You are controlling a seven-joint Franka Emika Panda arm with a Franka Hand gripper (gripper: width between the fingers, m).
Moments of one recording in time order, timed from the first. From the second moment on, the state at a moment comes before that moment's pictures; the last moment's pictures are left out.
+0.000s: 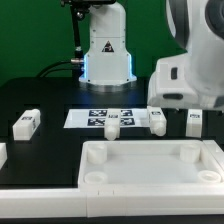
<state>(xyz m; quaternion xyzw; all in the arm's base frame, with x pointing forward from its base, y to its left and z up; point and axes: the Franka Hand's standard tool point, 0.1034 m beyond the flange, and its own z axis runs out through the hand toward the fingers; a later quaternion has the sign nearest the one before) 0.452 0.152 0.044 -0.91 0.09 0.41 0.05</state>
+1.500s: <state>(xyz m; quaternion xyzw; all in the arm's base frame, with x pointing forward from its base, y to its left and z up) 0.429 0.153 0.020 -0.88 0.13 0.46 0.07</state>
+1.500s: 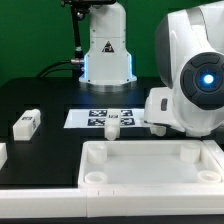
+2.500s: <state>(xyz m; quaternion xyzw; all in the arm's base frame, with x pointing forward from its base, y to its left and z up) 0.527 0.115 0.132 -0.98 0.06 0.17 0.09</state>
